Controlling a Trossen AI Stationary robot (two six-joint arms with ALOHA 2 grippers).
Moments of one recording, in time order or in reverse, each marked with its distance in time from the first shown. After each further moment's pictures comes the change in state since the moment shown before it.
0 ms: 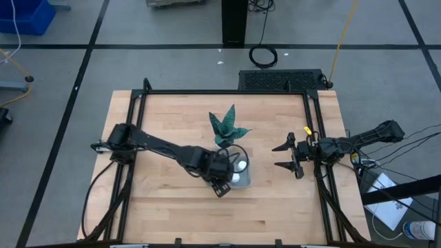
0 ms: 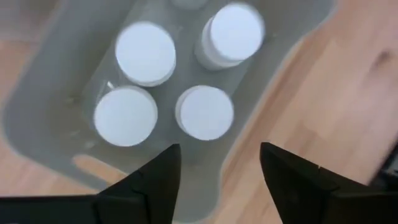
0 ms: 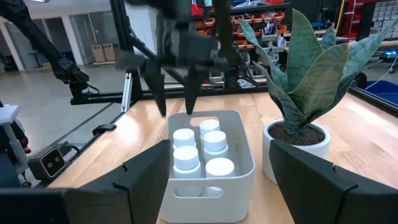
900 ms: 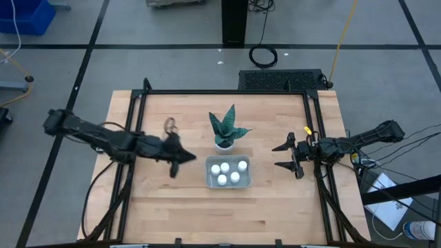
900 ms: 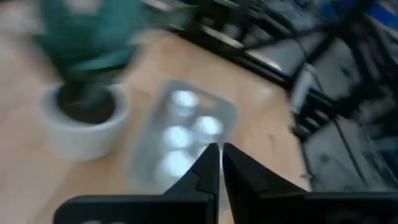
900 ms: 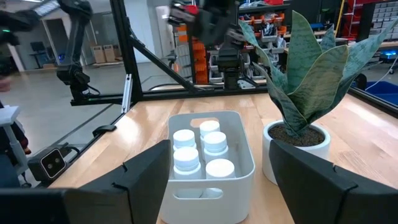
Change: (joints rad) left arm 0.005 -0.930 -0.999 0.909 -0.144 0.311; right arm 0.000 0.001 0.000 0.004 0.000 0.000
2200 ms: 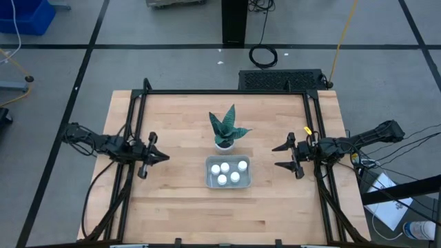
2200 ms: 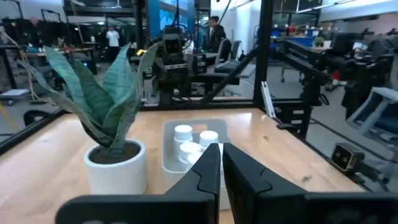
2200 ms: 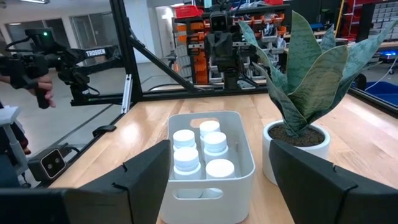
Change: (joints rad) left arm -0.098 -1.035 -0.630 0.012 -0.032 0.519; right arm 0.000 0.000 0.000 0.000 0.000 0.000
